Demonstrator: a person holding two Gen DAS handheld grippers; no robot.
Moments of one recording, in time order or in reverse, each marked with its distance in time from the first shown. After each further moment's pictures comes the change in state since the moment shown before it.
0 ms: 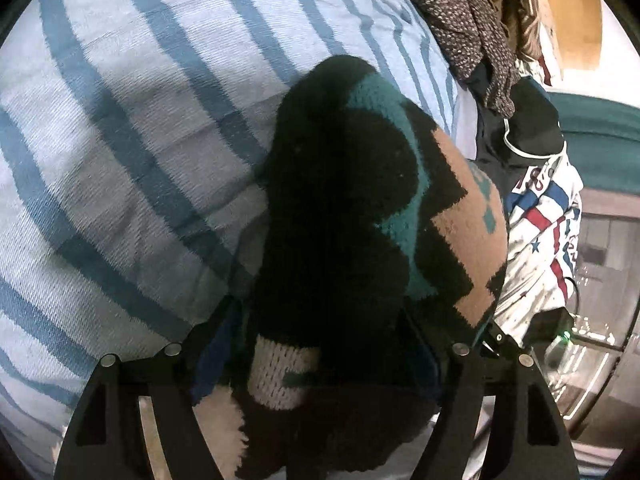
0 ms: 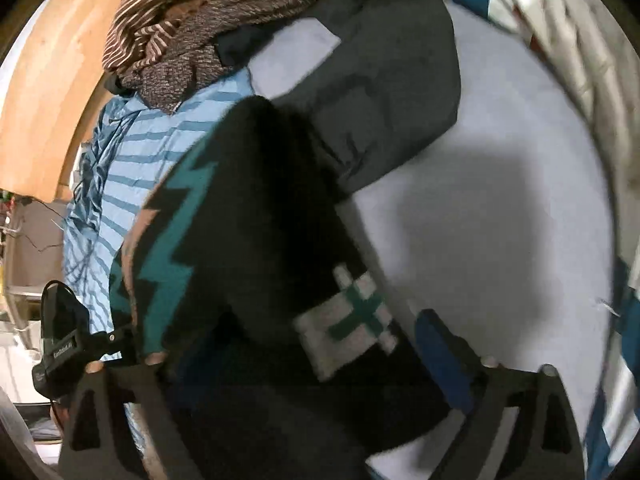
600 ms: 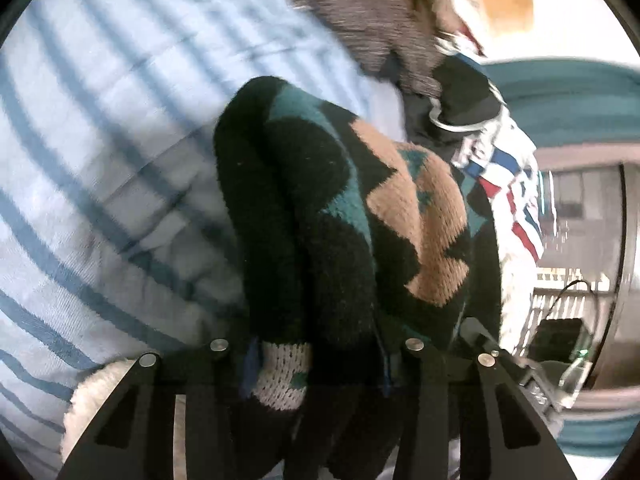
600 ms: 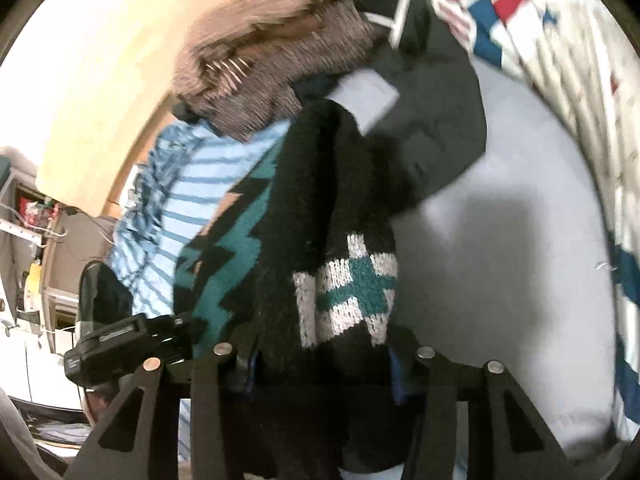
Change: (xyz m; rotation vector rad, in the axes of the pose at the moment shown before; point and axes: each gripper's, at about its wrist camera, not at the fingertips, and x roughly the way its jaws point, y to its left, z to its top) left arm -0.046 -0.050 -0.015 0.209 -0.028 -0.101; right arm -0.092 0.063 -0.064 -0.035 -0.199 0.063
